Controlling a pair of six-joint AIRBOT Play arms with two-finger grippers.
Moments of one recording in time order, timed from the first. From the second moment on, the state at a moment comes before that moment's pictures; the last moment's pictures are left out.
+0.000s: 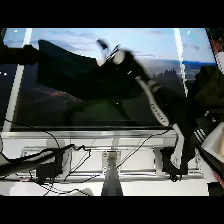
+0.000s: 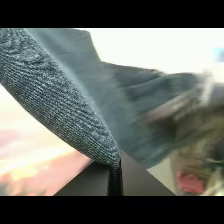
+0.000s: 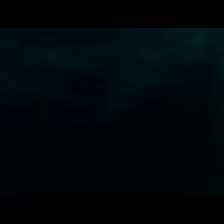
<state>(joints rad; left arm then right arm) 0.34 -1.37 1.45 0.63 -1.35 -1.11 0.61 -2.07 1.95 -0.96 0.97 1.50</state>
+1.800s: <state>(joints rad) -0.63 -1.54 1.51 0.79 -0.45 -1.10 -0.04 -1.87 1.34 -0.59 1.22 1.20</state>
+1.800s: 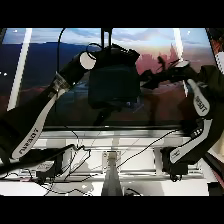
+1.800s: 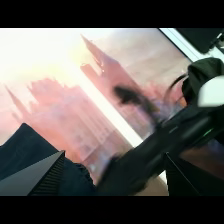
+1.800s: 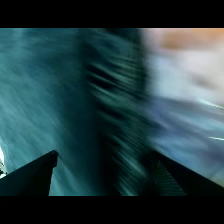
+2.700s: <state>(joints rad) -0.48 -1.32 1.51 1.05 -0.54 -1.10 -0.09 -1.56 1.45 -0.75 0.91 1.27</state>
